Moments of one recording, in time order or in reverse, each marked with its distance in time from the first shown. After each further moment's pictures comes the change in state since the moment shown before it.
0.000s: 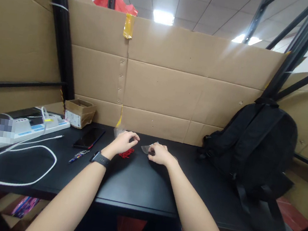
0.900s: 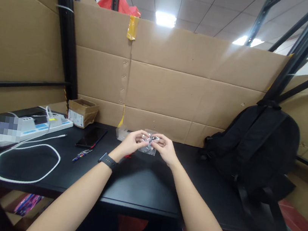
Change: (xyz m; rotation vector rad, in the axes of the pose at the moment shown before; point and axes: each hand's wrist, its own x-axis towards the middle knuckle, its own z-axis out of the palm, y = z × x) left_hand 0.004 0.032 0.019 -0.773 0.029 -0.047; right_hand -0.011 -0.025 -0.021 1.186 0.343 -0.080
